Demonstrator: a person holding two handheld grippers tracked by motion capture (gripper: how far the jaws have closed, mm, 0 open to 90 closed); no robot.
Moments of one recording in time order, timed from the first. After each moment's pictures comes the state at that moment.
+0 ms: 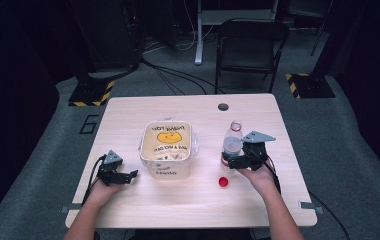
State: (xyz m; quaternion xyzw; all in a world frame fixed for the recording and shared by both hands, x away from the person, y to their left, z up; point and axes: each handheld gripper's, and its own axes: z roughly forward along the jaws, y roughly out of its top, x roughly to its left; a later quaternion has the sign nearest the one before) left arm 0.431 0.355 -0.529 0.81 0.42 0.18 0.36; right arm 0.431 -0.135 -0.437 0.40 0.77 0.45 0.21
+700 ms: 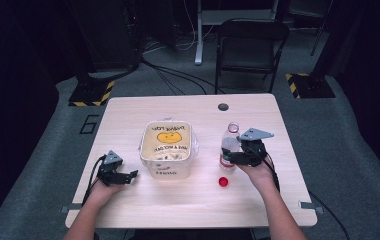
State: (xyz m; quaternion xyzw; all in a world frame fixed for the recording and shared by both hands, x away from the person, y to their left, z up) left arm 0.430 0.355 -0.529 0.81 0.42 0.18 0.36; right arm 0.435 -0.133 -0.428 0.37 0.79 0.44 0.21
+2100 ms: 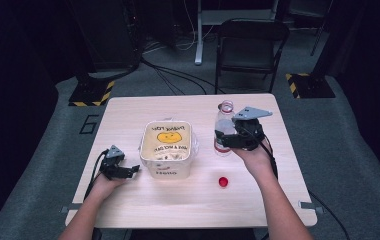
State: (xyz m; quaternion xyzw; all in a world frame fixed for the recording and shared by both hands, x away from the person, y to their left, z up) left arm 0.452 0.352 -0.530 0.81 0.42 0.19 0.36; right arm 0.429 -0.104 -0.337 0.37 0.78 0.45 0.24
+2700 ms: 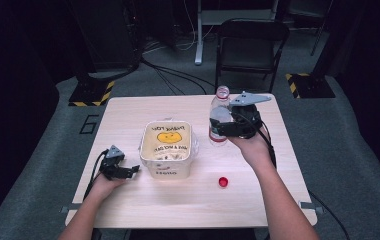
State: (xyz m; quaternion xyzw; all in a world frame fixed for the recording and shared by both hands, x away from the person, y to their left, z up) left arm 0.452 0.353 -0.529 0.81 0.42 0.18 0.36; right arm 0.434 -0.093 -0.295 0.35 0.78 0.46 0.24
